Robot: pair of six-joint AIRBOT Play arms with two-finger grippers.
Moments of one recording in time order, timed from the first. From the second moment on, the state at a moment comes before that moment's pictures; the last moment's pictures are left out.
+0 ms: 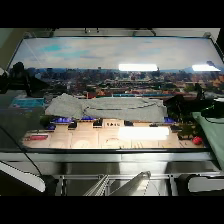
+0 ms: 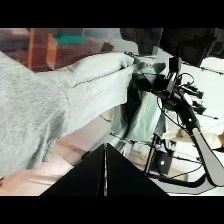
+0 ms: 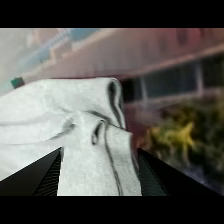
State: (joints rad) left arm 0.47 -1.96 1.71 0.47 -1.76 -1.29; right arm -0.41 -1.60 0.89 -0.48 1.06 0.94
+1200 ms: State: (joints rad) left arm -0.50 -1.98 1.72 1.03 -1.32 -1.40; right arm -0.43 -1.43 1.12 -0.37 1.59 0.96
